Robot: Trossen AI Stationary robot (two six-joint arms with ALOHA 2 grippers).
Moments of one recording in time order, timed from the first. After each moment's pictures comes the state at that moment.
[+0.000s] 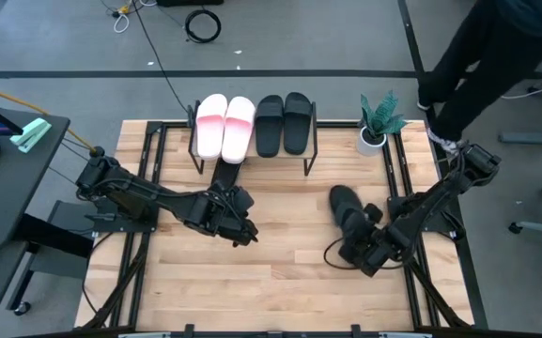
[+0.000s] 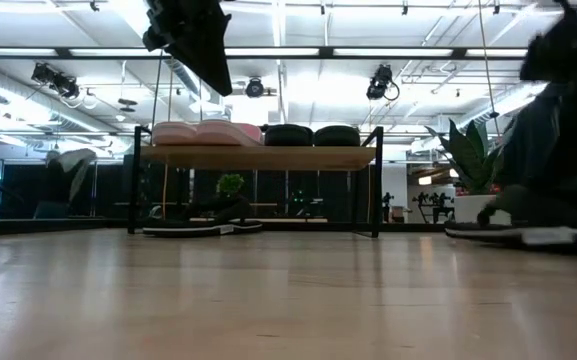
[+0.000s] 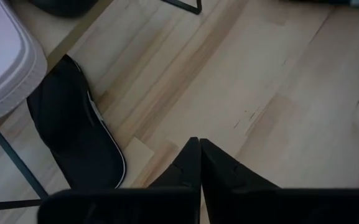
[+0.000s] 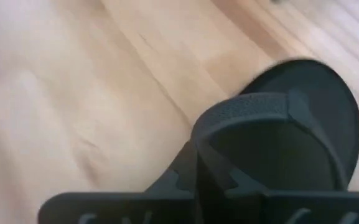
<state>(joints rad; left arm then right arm) -0.32 1.64 1.36 -0.93 -0.68 -0.79 0.71 1.37 0.65 -0.71 0.71 1.27</state>
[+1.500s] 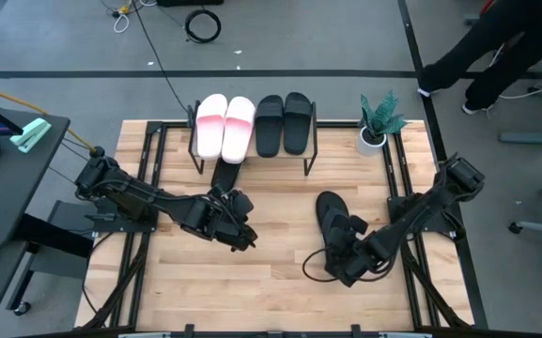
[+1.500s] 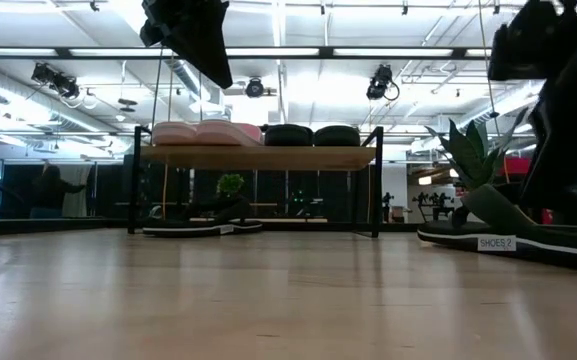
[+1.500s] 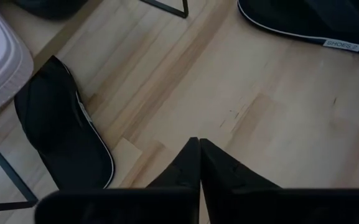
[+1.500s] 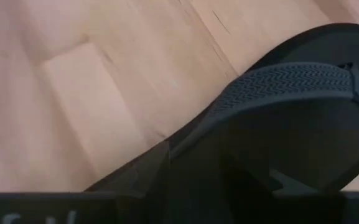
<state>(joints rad) -0.36 1.64 1.36 -0.91 -0.68 -0.80 0.65 1.60 0.87 -0.68 0.55 1.15</state>
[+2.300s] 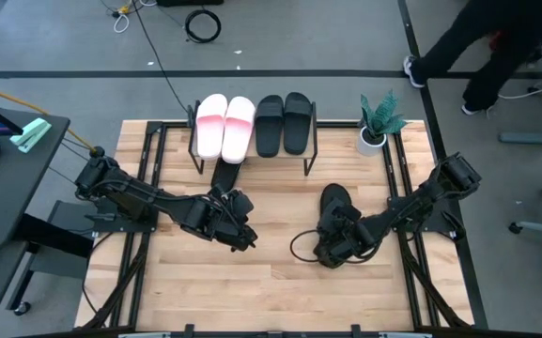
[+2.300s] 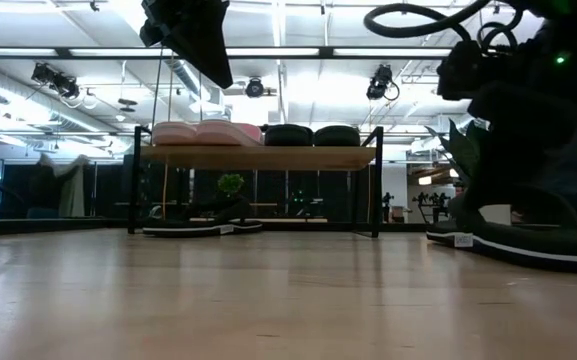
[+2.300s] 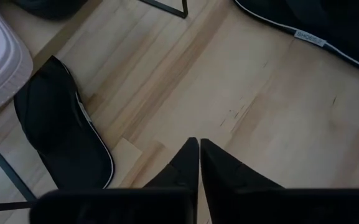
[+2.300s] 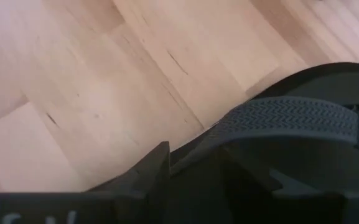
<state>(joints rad) -0.36 1.63 1.36 -0.91 -0.68 -0.80 0.49 1.61 0.87 -0.65 0.56 1.07</state>
